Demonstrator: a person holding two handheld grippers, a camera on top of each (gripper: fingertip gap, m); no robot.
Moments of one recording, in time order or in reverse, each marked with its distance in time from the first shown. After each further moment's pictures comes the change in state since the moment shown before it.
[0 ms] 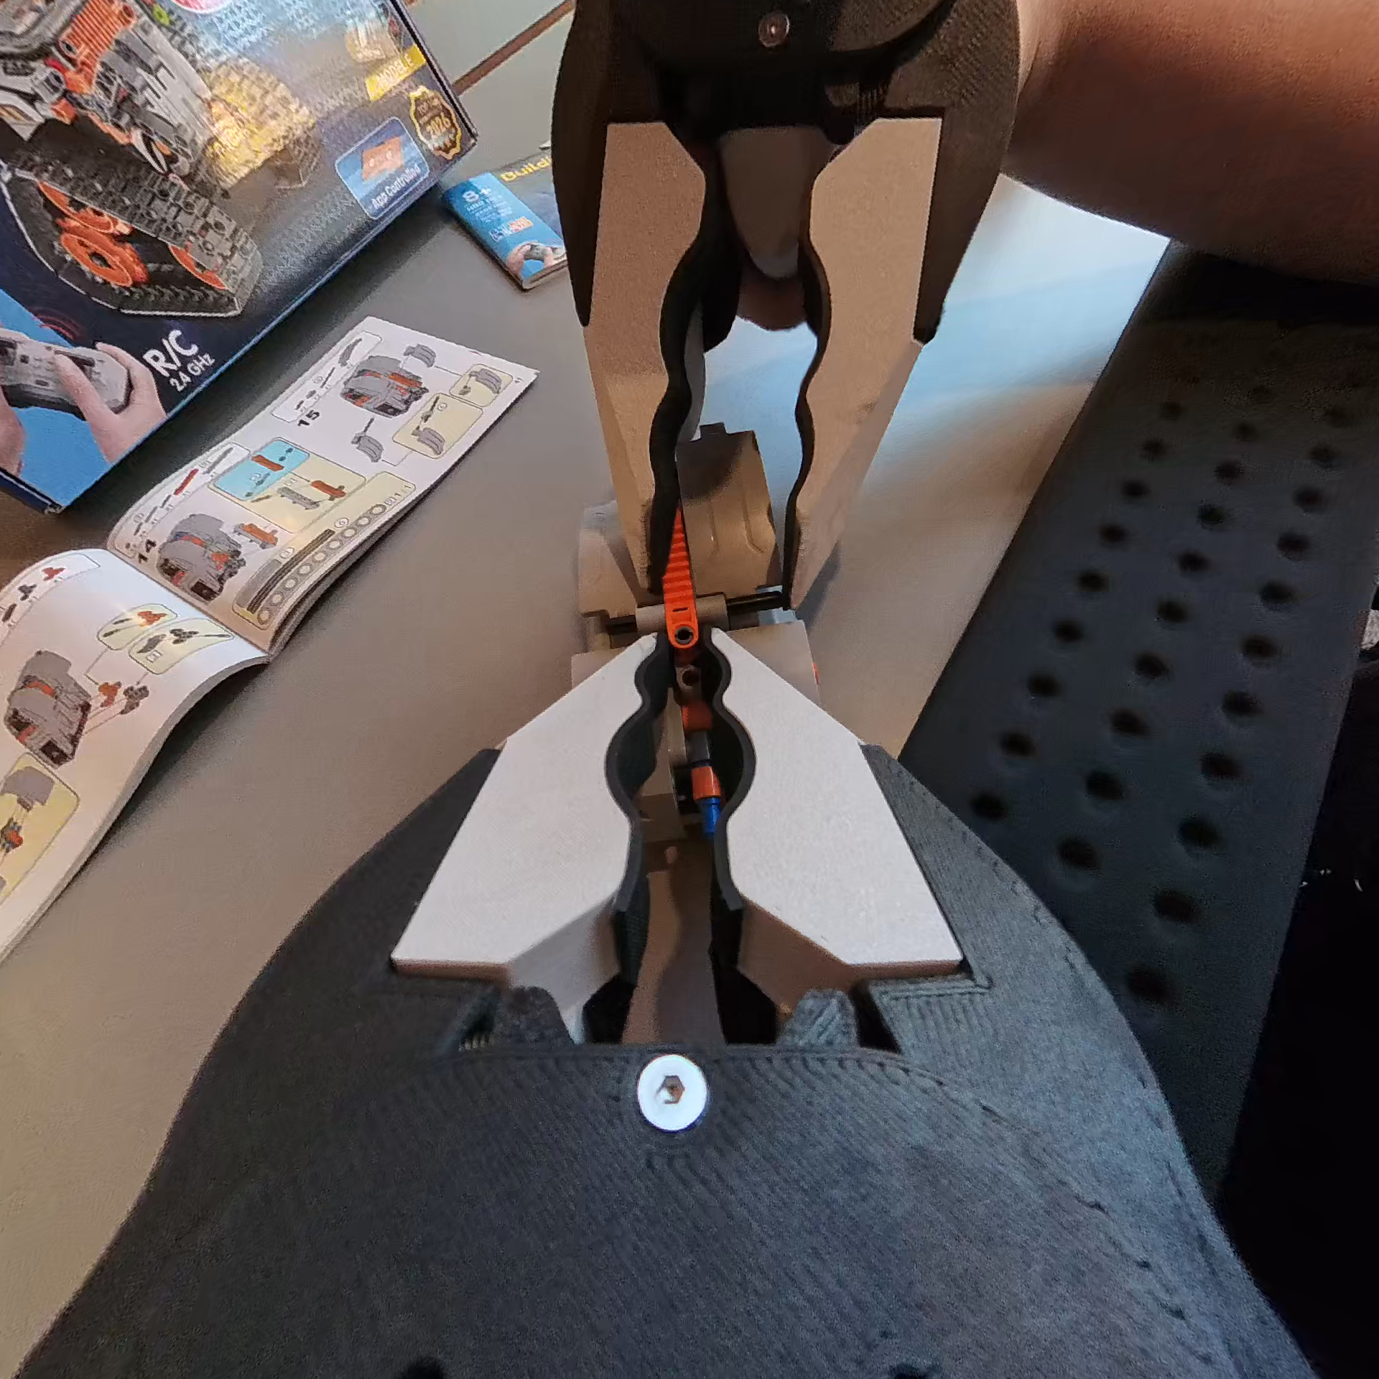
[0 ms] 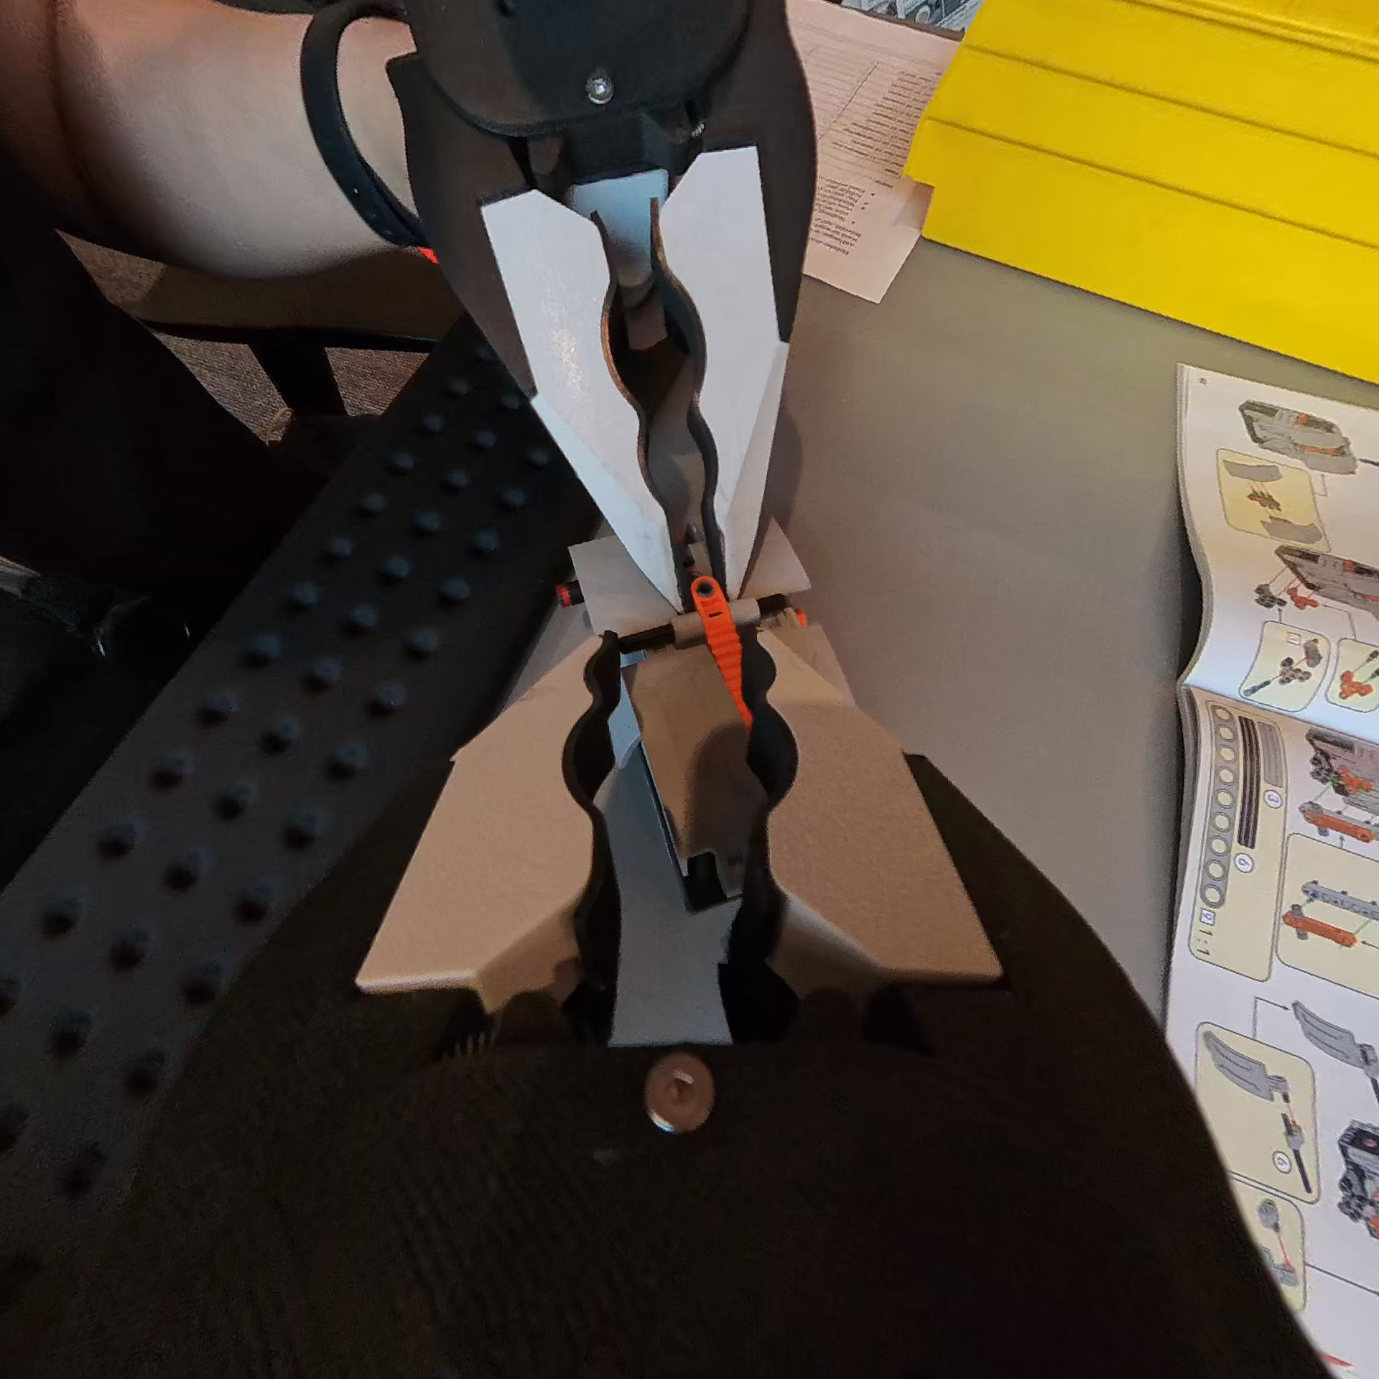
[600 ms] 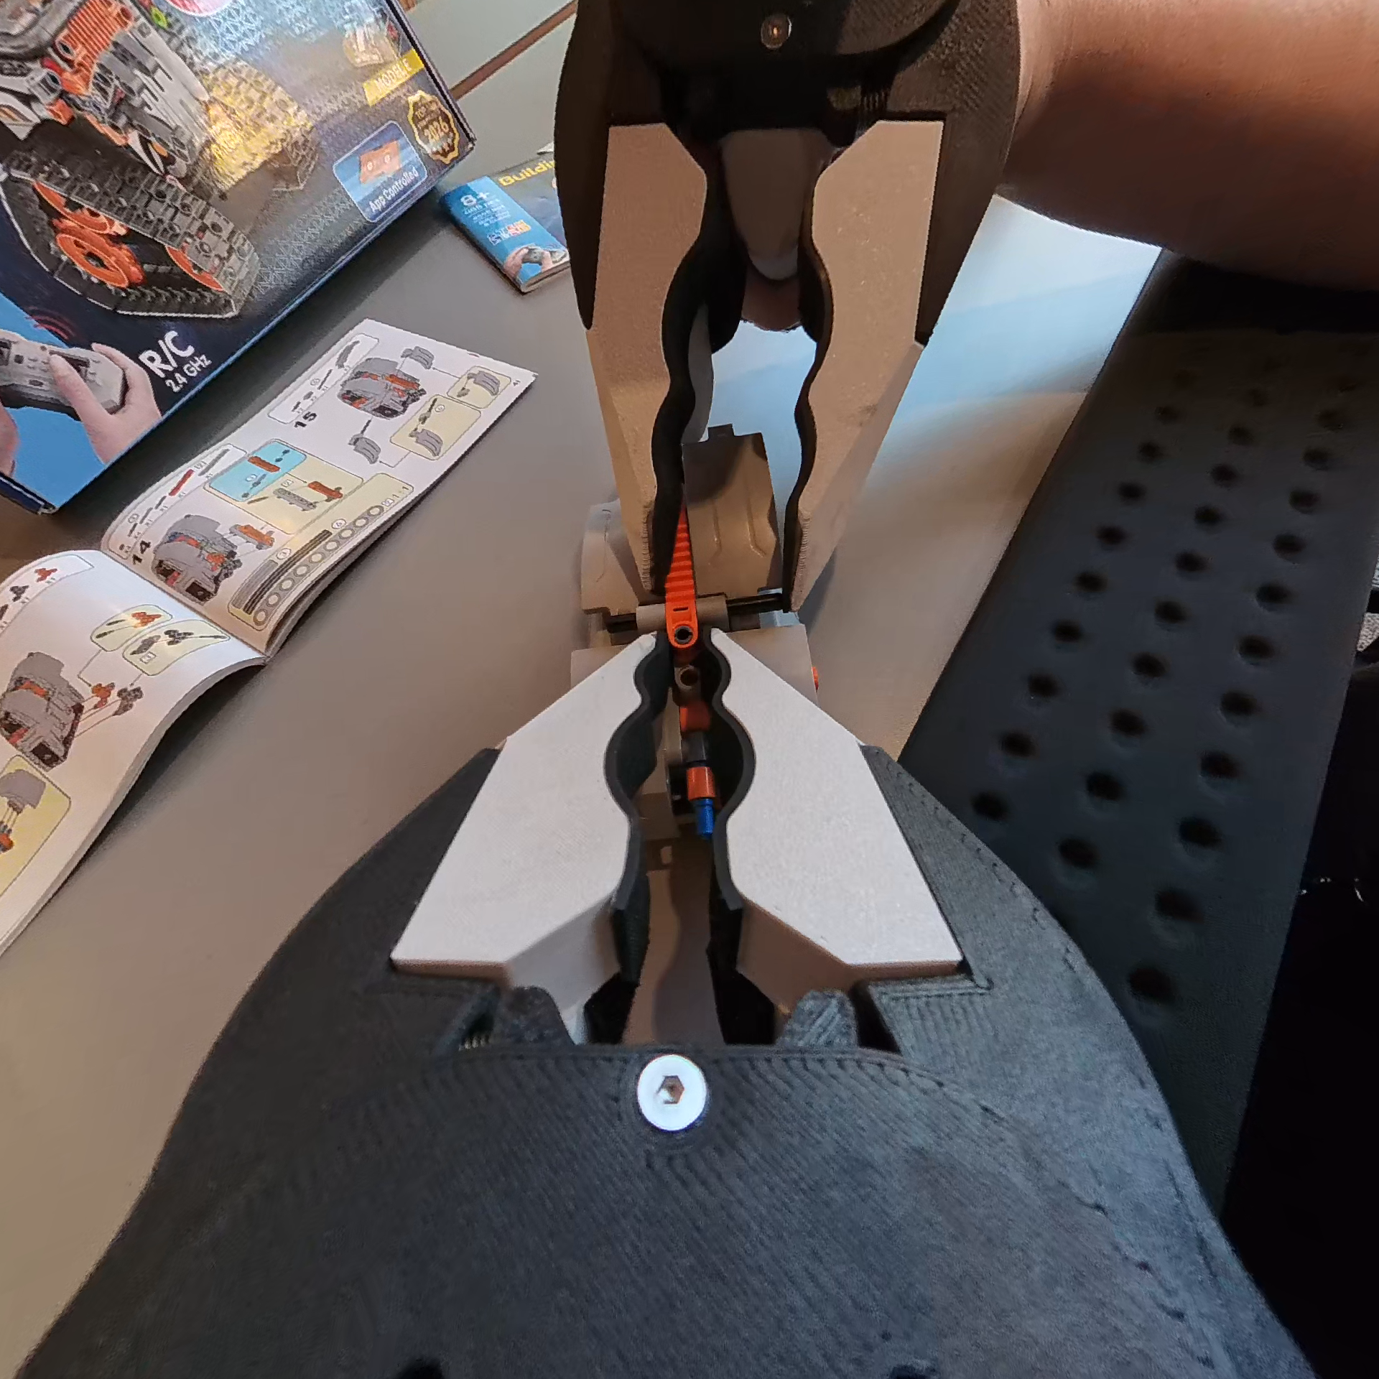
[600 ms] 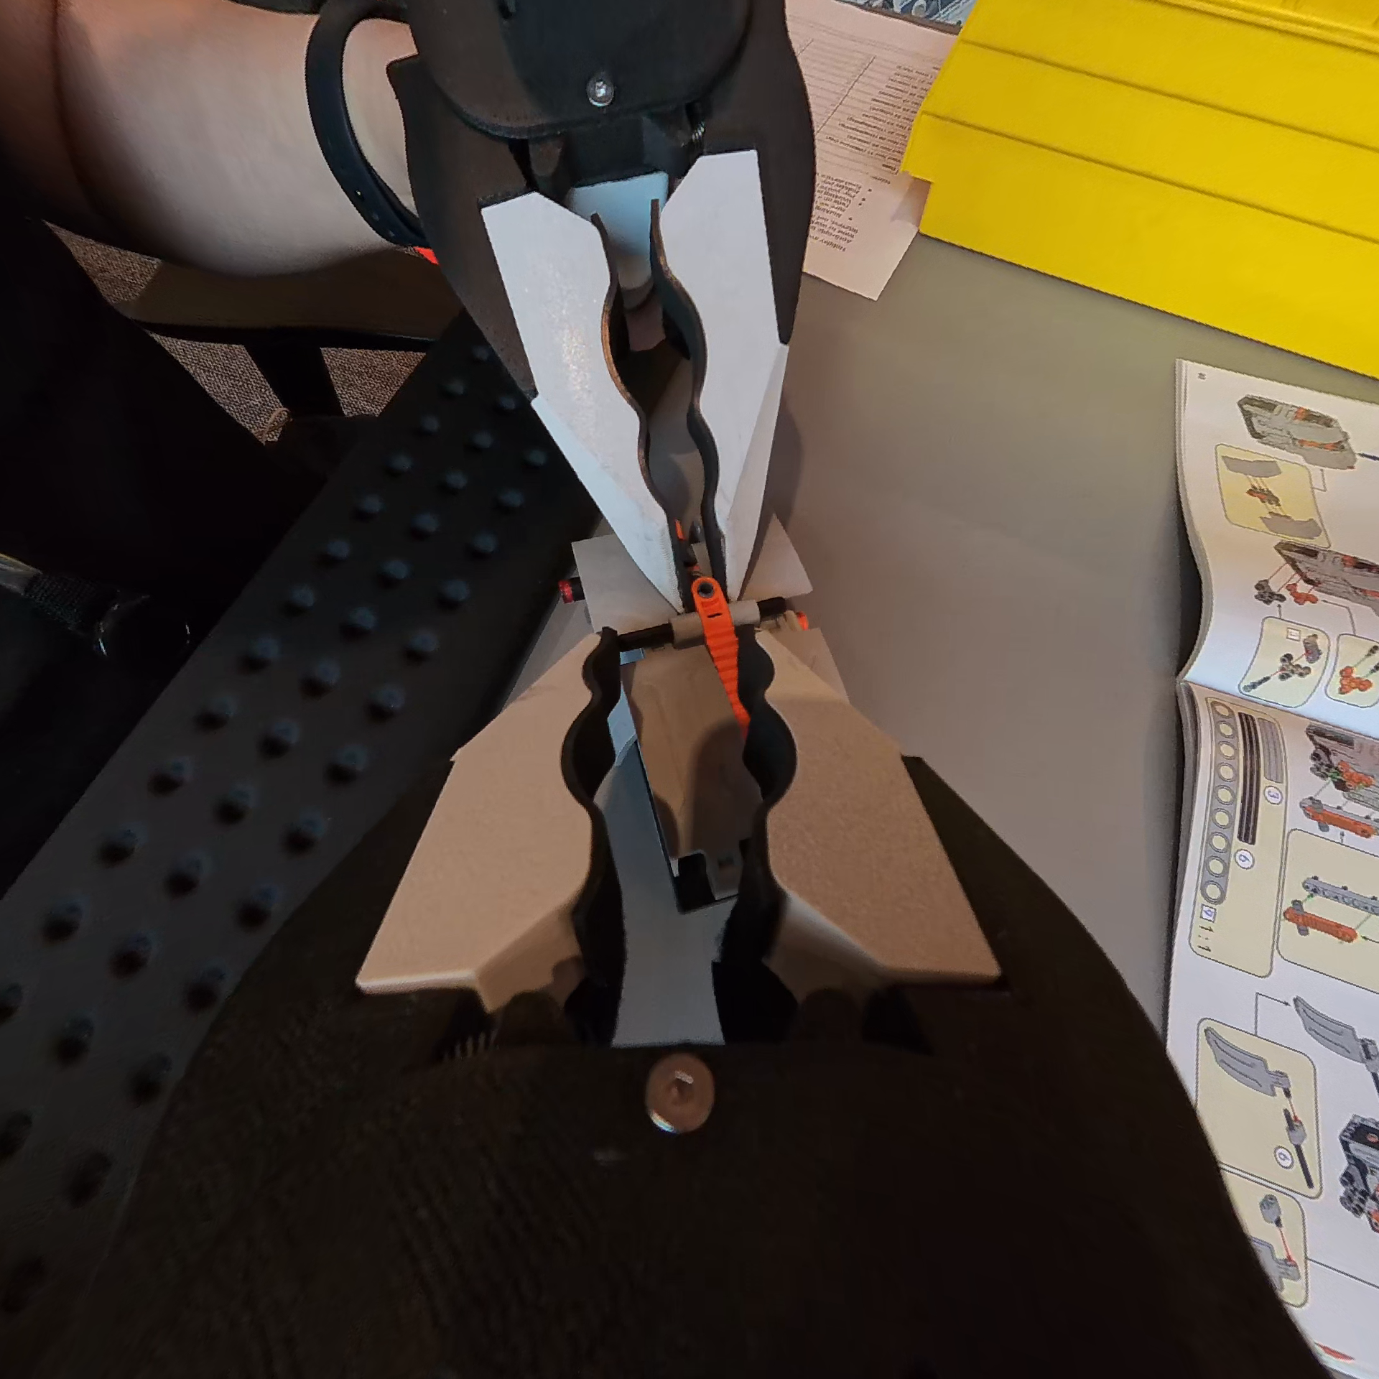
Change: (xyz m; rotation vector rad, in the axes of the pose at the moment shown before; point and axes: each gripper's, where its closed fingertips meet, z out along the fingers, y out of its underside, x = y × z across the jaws) left arm 0.000 0.000 0.000 0.009 0.006 -0.008; right arm 0.000 0.000 0.001 -0.004 0.004 0.006
